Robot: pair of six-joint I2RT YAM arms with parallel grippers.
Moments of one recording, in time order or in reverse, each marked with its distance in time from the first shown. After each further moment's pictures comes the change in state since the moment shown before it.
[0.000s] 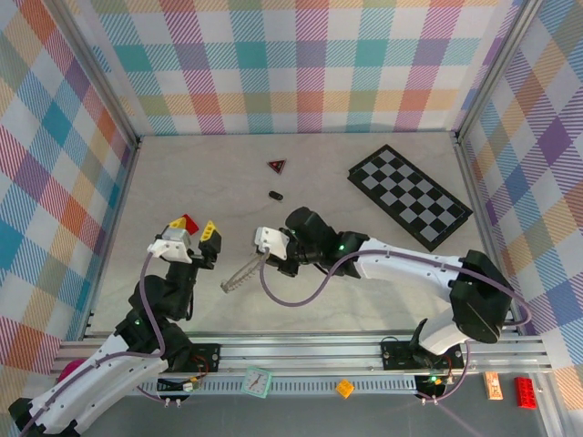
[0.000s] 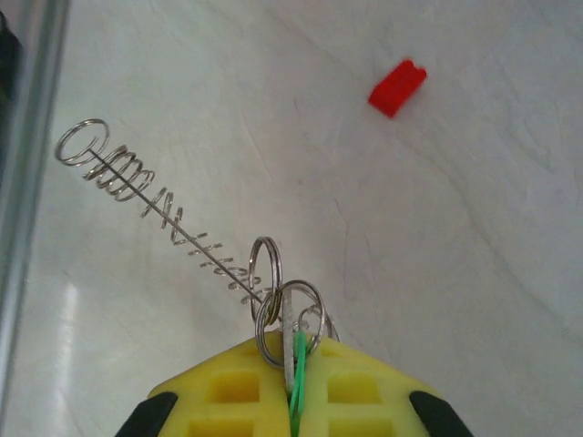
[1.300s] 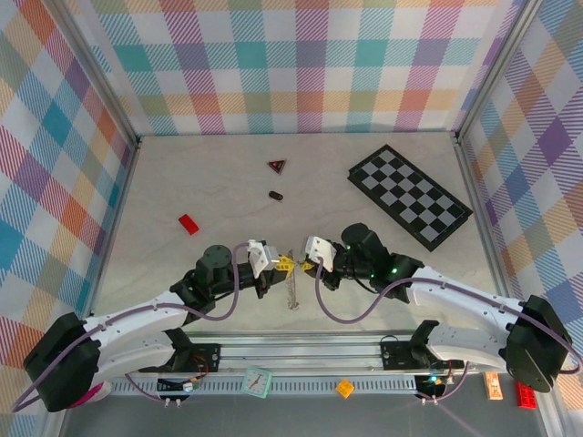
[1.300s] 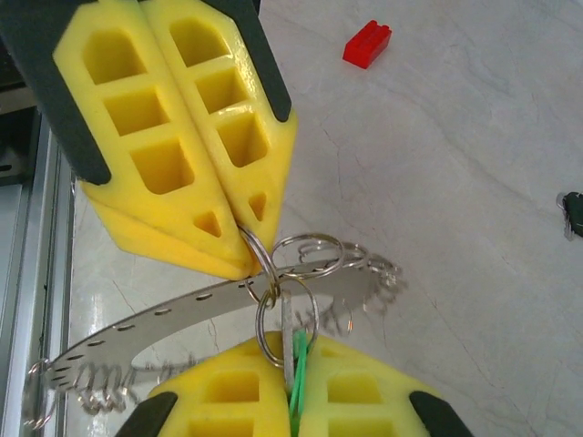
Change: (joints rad) left arm -0.020 0.697 0.001 0.310 1.075 0.068; right arm -0.137 -0.416 -0.357 0.027 -0.120 0.079
